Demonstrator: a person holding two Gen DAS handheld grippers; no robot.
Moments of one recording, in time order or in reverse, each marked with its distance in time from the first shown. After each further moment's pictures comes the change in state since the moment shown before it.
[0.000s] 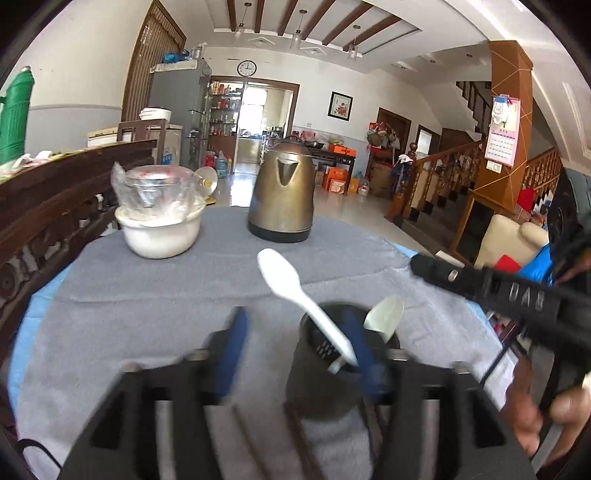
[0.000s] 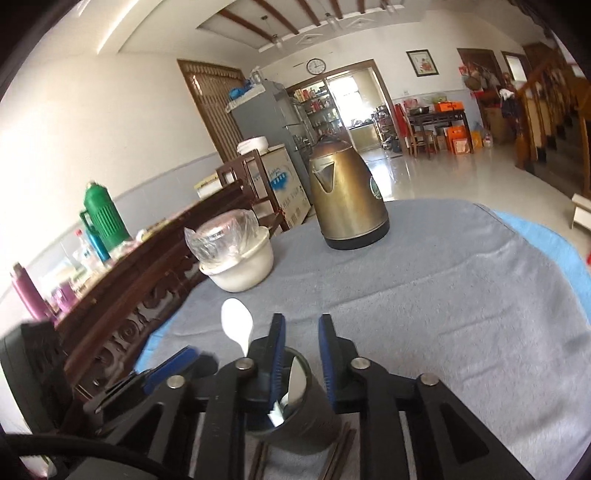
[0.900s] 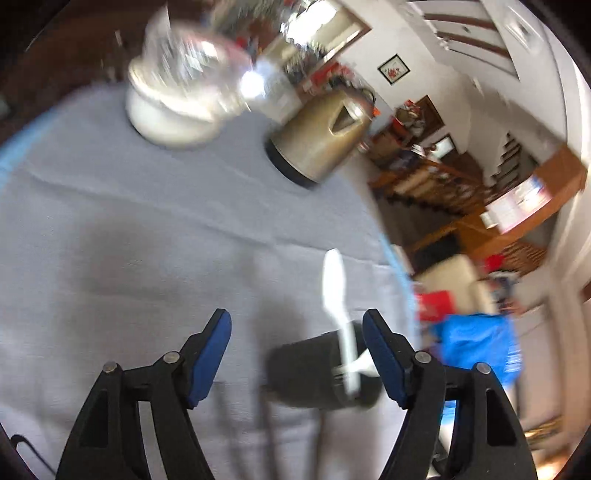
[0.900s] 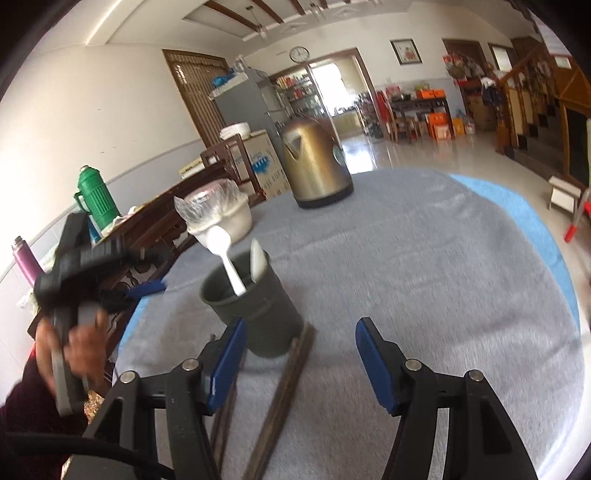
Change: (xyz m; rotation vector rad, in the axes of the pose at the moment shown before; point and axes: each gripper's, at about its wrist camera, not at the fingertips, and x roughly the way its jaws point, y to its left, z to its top) left arm 0.071 0.101 0.039 -0.546 0.402 -0.290; right arm -0.056 -0.028 -0.068 0.012 0.092 -0.074
